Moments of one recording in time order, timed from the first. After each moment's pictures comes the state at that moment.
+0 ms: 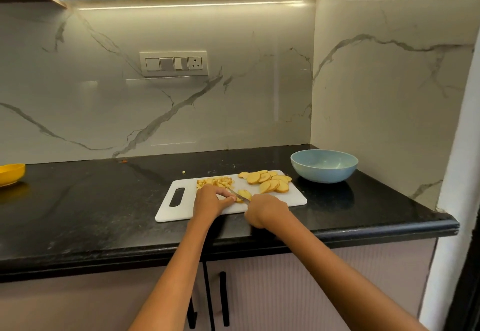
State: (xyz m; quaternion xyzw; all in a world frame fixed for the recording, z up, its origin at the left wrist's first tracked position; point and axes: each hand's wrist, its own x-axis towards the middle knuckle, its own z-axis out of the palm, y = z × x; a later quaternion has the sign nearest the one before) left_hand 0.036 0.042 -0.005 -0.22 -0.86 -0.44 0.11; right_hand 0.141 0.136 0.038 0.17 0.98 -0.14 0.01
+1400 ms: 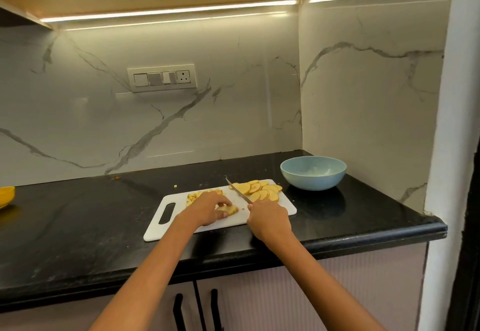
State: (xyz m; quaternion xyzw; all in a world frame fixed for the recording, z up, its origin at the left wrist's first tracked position) left_hand 0.013 0.049 0.022 -0.39 -0.91 -0.12 0.04; right_hand 0.137 0.168 0.019 0.16 0.97 -0.13 -0.13
